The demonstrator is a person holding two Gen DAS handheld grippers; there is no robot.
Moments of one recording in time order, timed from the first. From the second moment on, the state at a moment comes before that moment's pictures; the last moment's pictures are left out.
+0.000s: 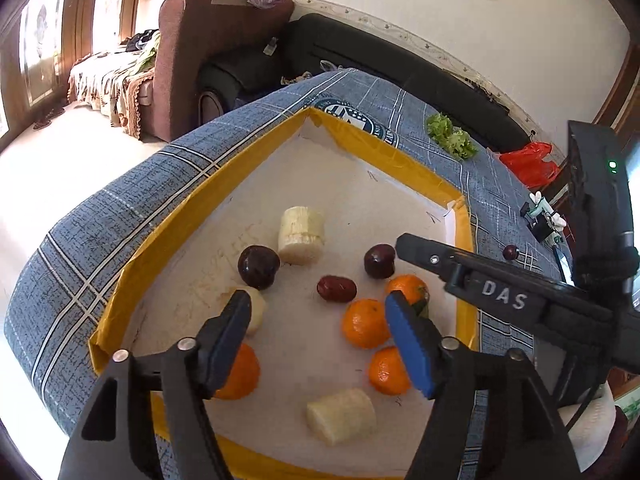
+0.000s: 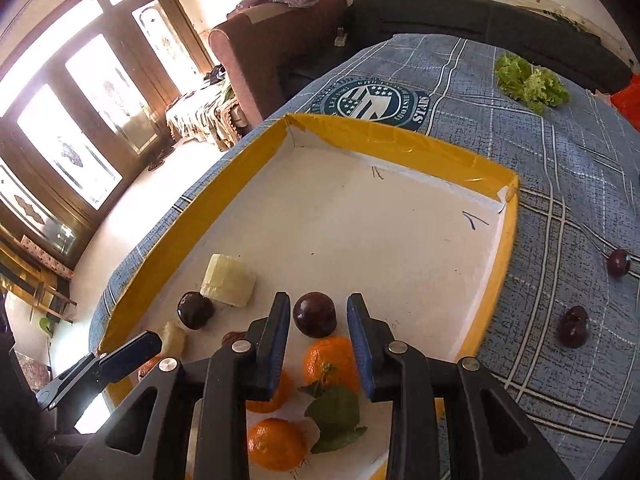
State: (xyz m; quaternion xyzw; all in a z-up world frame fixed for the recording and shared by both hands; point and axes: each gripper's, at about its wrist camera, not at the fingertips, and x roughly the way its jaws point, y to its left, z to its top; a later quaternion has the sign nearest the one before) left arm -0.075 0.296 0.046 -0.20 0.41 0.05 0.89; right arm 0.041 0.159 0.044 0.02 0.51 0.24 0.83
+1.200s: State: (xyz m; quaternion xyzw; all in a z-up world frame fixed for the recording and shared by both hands) left arm -0.176 0.159 0.148 -0.03 0.33 0.03 0.94; right arm -0.116 -0.107 0.147 0.14 0.39 0.06 0.91
